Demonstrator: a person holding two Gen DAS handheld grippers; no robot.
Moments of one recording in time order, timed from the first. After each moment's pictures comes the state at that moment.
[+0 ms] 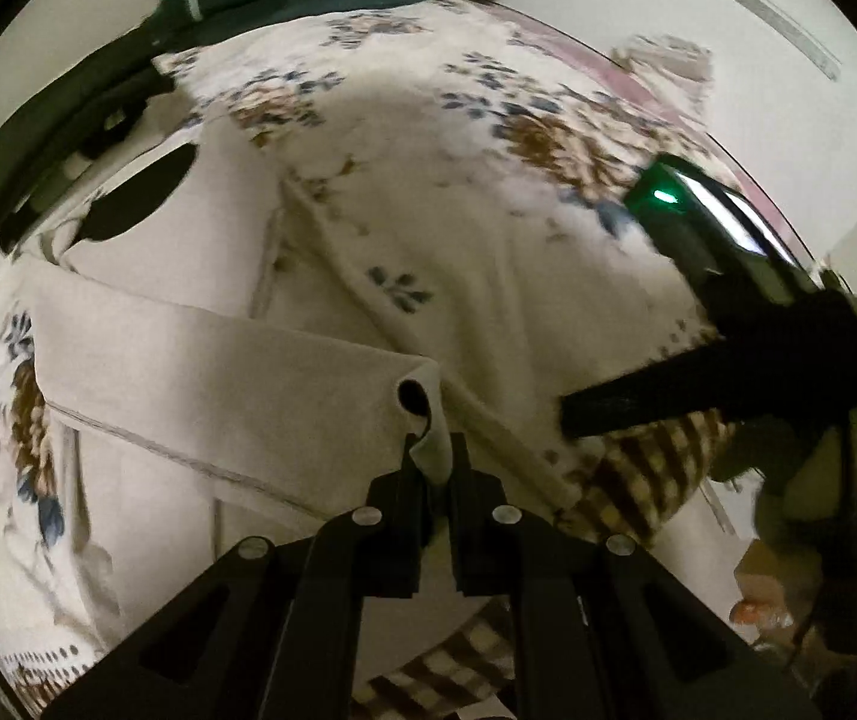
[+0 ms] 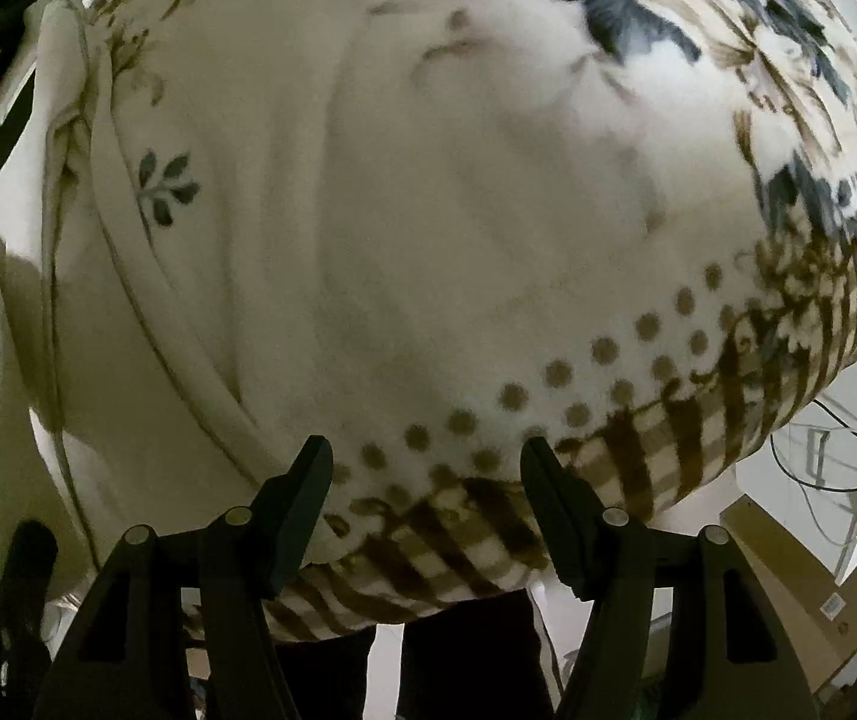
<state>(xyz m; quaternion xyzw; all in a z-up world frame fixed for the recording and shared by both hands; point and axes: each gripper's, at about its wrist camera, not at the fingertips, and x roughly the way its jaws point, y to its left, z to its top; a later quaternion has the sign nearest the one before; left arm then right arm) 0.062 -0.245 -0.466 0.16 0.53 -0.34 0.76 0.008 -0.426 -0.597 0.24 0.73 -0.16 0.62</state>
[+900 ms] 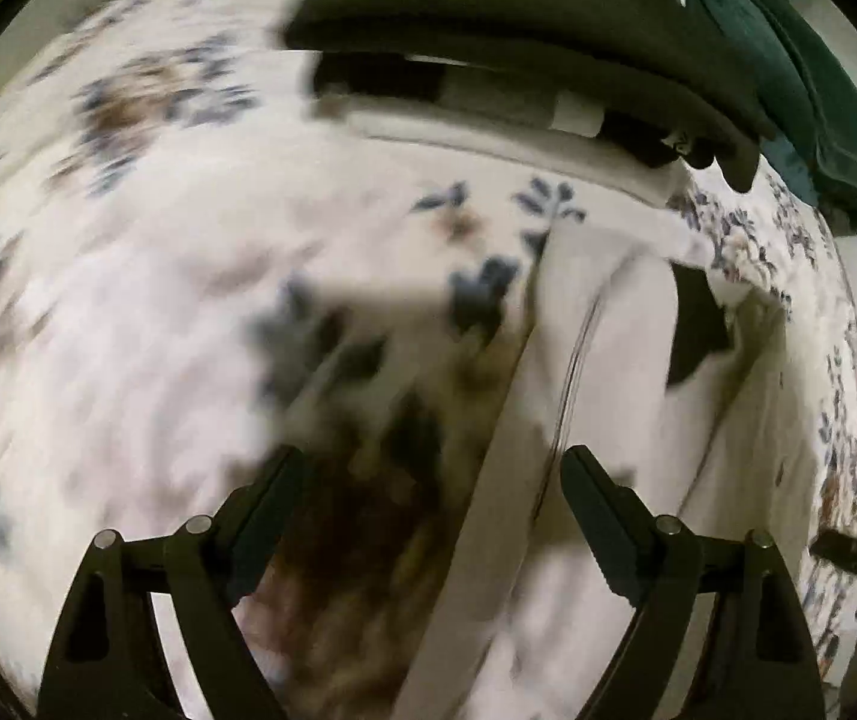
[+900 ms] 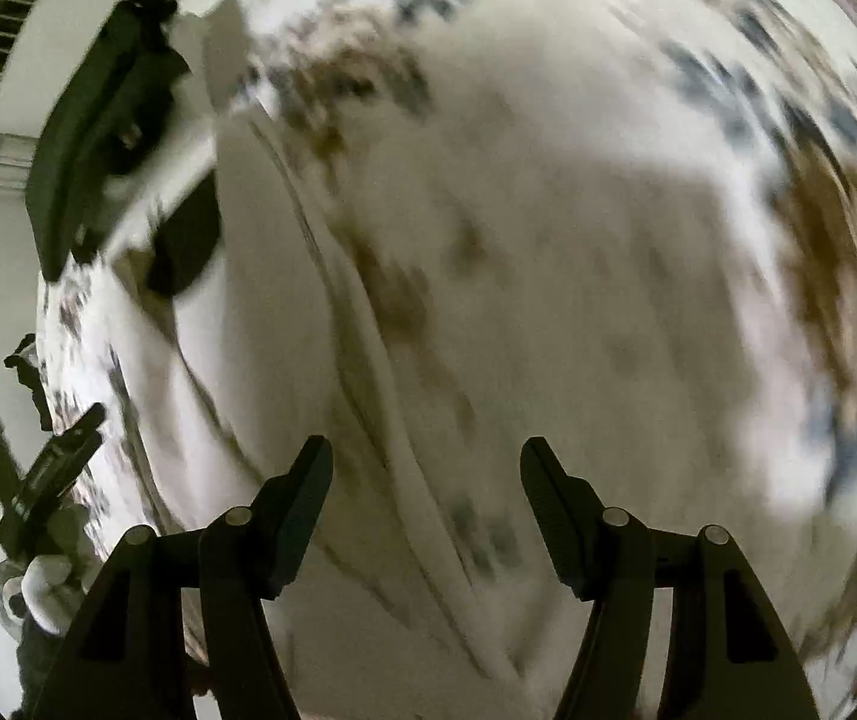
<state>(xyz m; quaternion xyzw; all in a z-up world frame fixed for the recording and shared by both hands) 0.382 -0.027 -0.528 -0.08 0.61 -0.08 0.79 0.290 -0.420 -0.555 0.28 0.66 -0.01 0.70</state>
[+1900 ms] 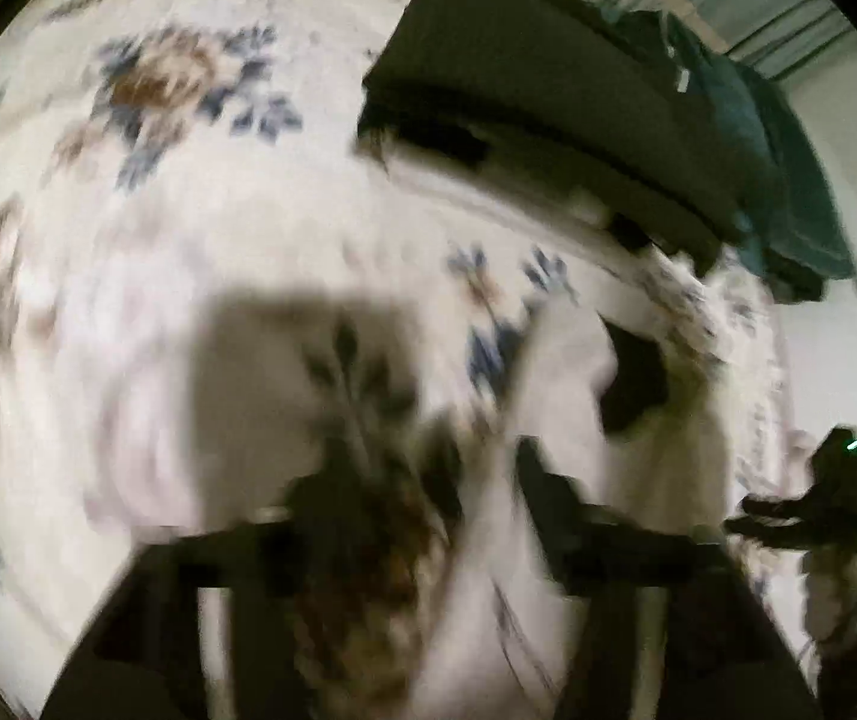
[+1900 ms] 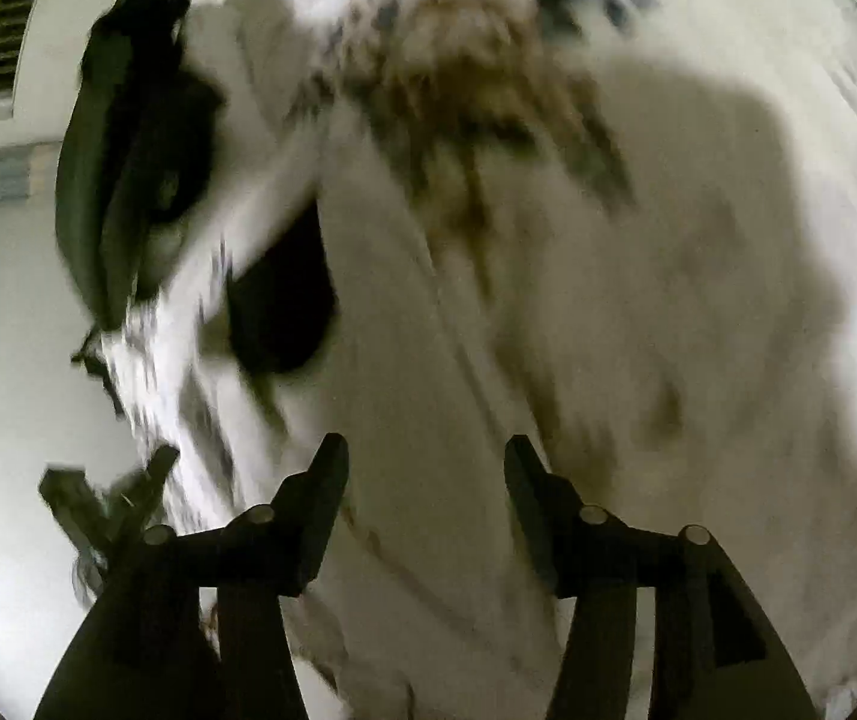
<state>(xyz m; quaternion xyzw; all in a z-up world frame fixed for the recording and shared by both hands) 0.362 0.044 -0.498 -0.20 0.59 -0.12 0.77 0.342 -0.397 -0.567 0.34 0.72 0.06 0.60</state>
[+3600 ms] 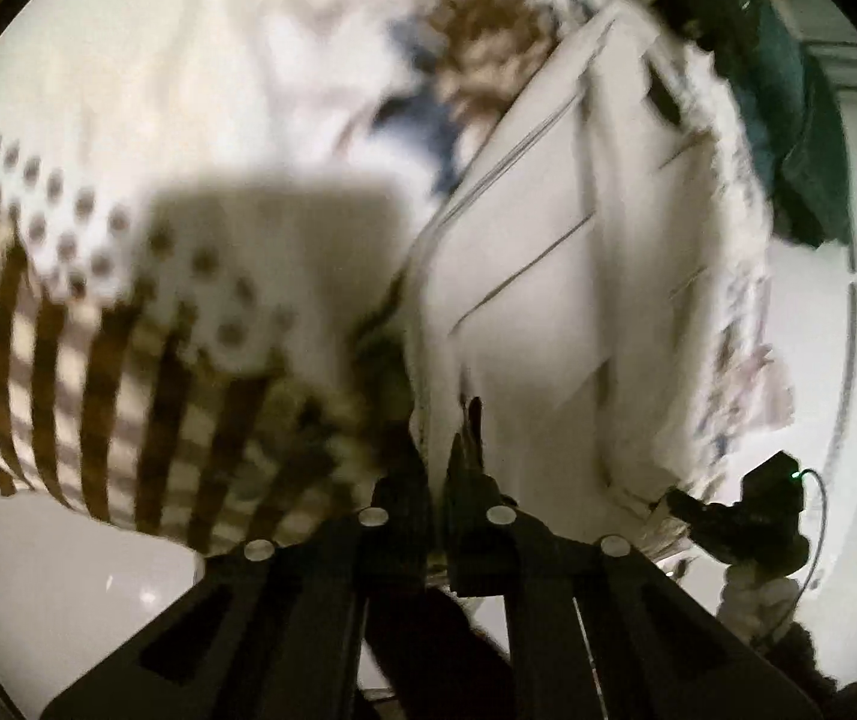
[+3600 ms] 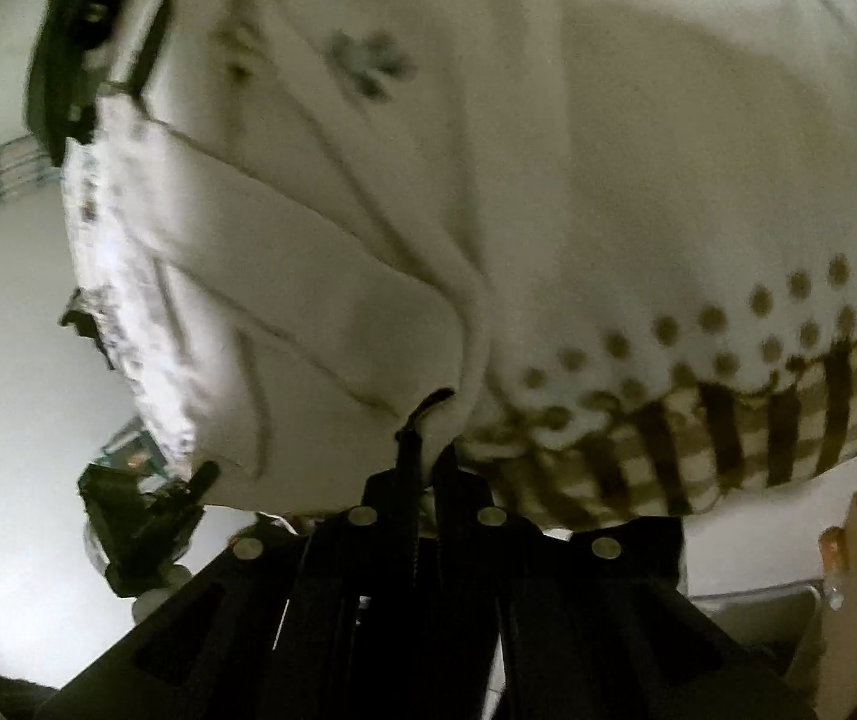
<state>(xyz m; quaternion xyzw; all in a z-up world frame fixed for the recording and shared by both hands) 0.110 0.081 -0.513 -0.30 0.69 -0.09 0.65 0.073 -0.373 -0.577 0.42 0.72 0.04 0.56</state>
